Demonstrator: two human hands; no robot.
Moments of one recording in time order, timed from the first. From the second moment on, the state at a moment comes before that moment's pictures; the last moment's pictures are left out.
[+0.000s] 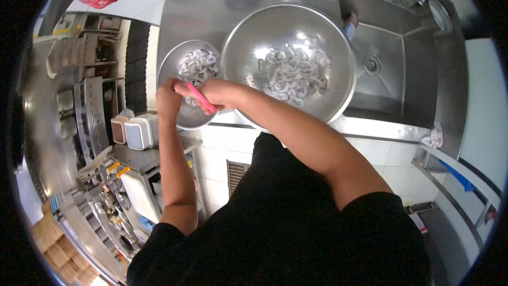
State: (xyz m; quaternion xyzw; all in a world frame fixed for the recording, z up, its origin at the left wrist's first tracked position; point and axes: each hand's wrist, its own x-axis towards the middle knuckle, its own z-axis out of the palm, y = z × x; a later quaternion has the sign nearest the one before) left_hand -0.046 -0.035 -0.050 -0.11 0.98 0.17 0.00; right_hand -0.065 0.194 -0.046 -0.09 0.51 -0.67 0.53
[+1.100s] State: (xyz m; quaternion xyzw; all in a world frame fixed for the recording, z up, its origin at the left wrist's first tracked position) left_hand -0.027 0.238 0.000 0.07 0.80 0.56 0.22; right_hand 0.022 0.490 -0.024 0.15 0.74 -0.63 0.16
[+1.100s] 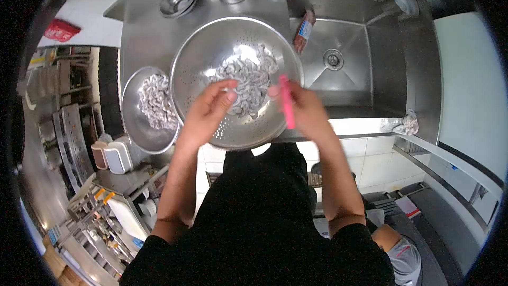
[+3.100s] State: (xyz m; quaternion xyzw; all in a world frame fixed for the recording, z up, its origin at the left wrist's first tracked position) left_hand 0.010 0.239 0.010 -0.08 0.66 0.73 0.15; right_hand -0.014 0.647 -0.039 0.22 0.84 -0.40 -0.29
